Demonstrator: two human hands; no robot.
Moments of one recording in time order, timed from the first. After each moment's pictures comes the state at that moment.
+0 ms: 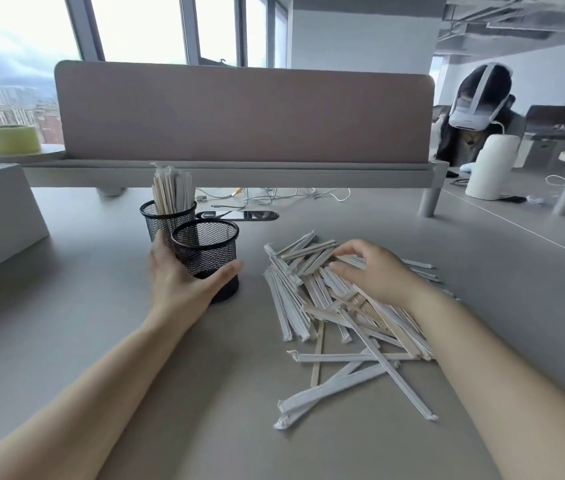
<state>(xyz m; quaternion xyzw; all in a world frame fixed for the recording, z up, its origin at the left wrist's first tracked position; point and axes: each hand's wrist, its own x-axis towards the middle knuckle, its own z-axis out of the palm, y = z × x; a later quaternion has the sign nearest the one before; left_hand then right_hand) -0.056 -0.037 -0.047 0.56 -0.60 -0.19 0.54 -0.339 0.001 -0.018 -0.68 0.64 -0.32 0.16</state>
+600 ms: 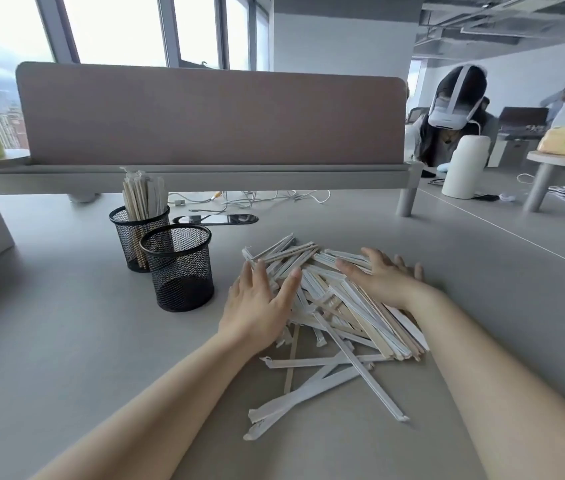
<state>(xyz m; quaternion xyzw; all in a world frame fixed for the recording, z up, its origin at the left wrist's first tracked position) -0.166 0.004 -0.043 0.56 -0.75 -0.24 0.25 -0.390 0.004 -0.032 -0.57 0.80 -0.11 0.14</state>
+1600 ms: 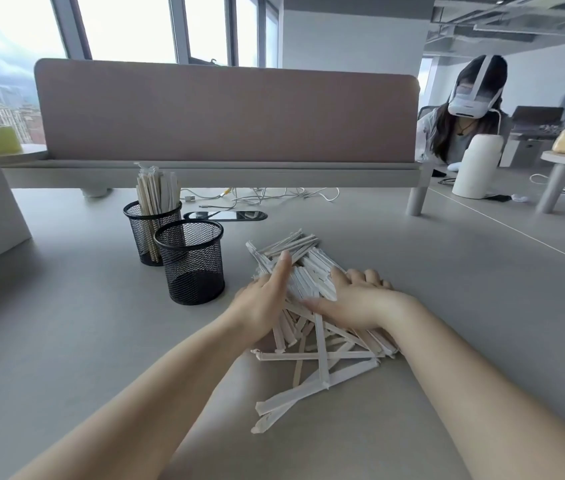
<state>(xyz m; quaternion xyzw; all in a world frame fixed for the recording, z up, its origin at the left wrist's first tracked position) -0.151 0.011 -0.025 0.50 -0.72 -0.40 0.26 -0.318 0.026 -0.021 -0.63 0.76 0.04 0.11</state>
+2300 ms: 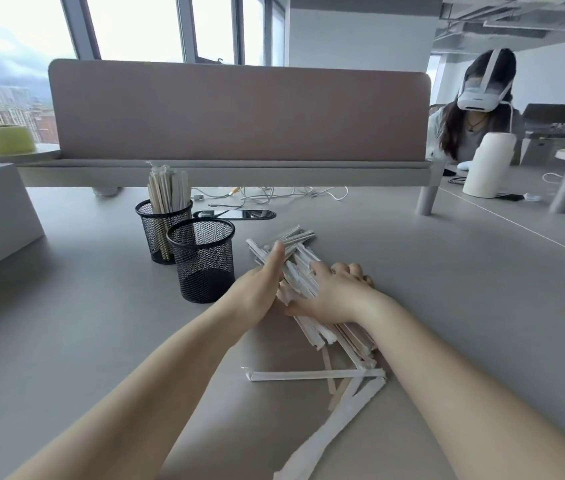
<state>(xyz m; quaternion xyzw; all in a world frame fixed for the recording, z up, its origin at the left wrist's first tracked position) -0.134 0.008 -0.013 0.53 -0.63 -0.47 0.31 -0.279 0.010 -0.023 -0.65 0.75 -0.03 0.09</state>
